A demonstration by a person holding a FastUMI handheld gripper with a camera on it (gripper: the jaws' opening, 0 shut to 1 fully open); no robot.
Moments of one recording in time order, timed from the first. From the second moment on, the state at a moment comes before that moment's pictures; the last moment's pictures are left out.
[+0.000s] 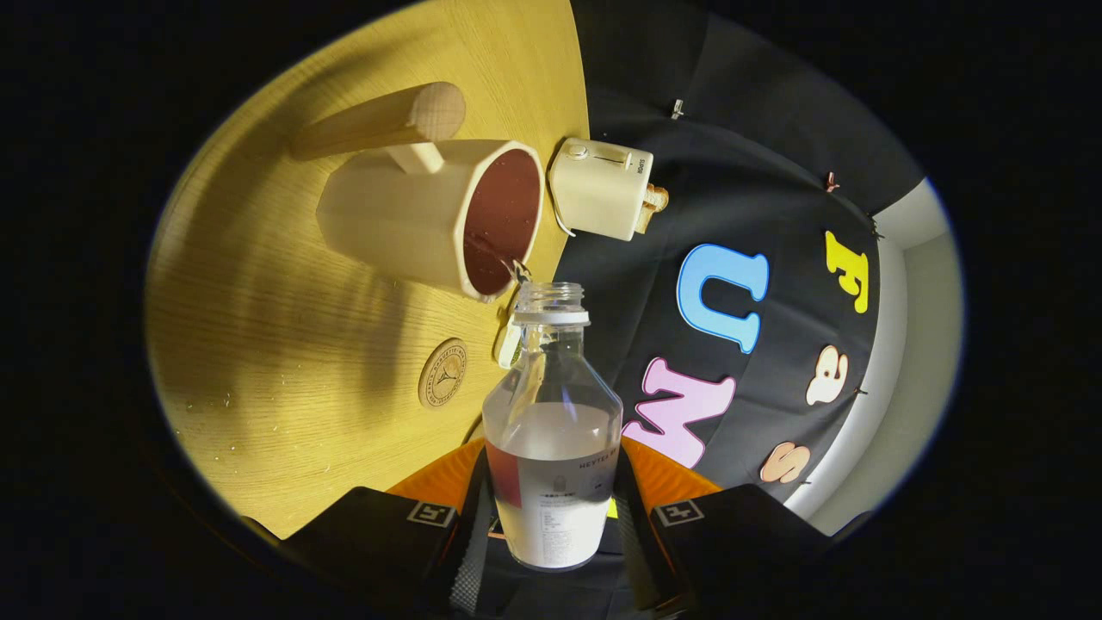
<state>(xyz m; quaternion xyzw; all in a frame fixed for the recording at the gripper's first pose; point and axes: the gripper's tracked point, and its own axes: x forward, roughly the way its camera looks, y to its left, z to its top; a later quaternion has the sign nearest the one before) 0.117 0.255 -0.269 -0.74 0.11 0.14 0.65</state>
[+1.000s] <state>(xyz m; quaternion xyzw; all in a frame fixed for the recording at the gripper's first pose) 0.118 0.257 -0.265 -0.76 0.08 0.15 0.63</state>
